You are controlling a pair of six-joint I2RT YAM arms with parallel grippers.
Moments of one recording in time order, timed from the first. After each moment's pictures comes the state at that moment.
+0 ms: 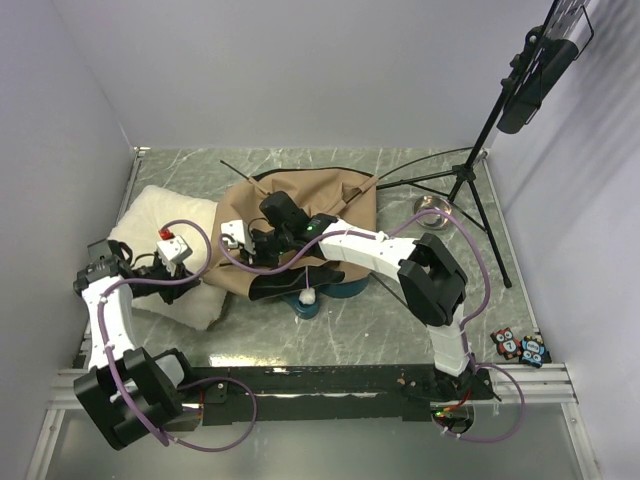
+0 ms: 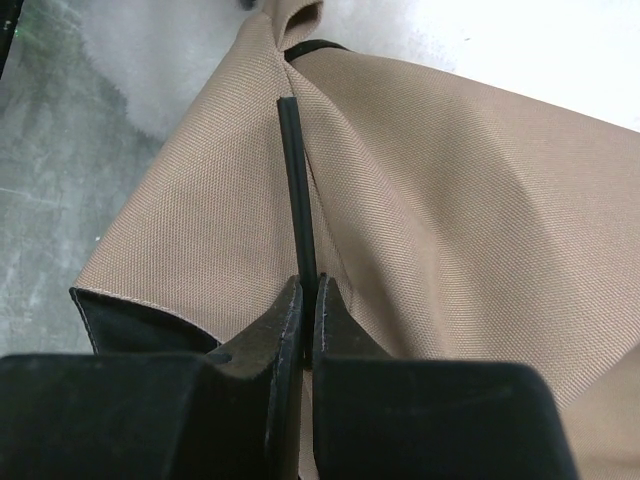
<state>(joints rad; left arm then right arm) 0.51 1.04 0.75 -1.03 1.01 1.24 0.92 1.98 1.56 -0.27 -0.59 -0.63</state>
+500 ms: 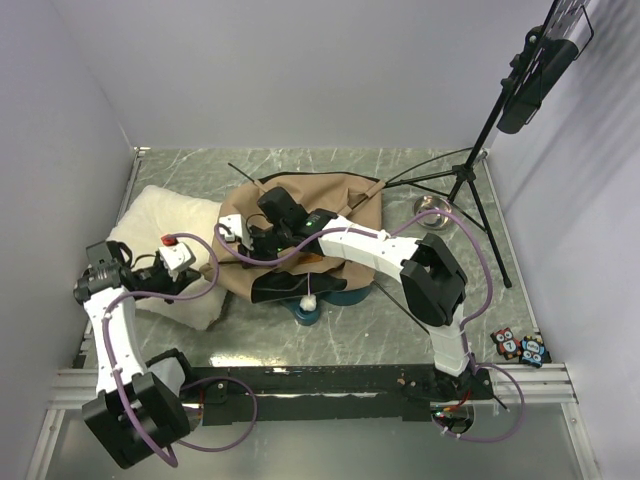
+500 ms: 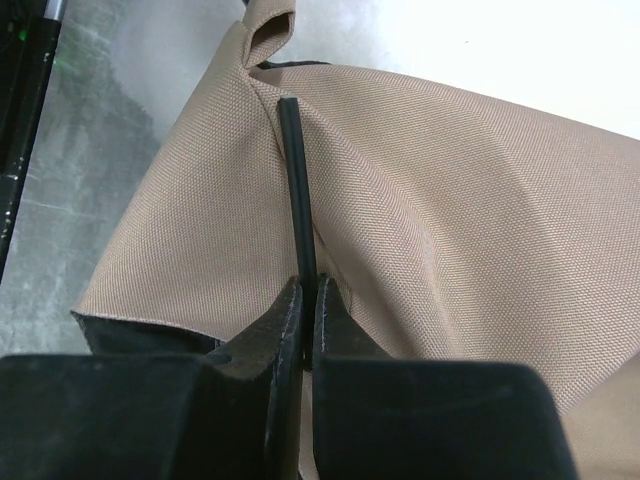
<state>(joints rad) 0.49 0.94 0.75 -1.01 1.06 1.32 0.93 1.98 1.62 -0.34 -0.60 -0.56</state>
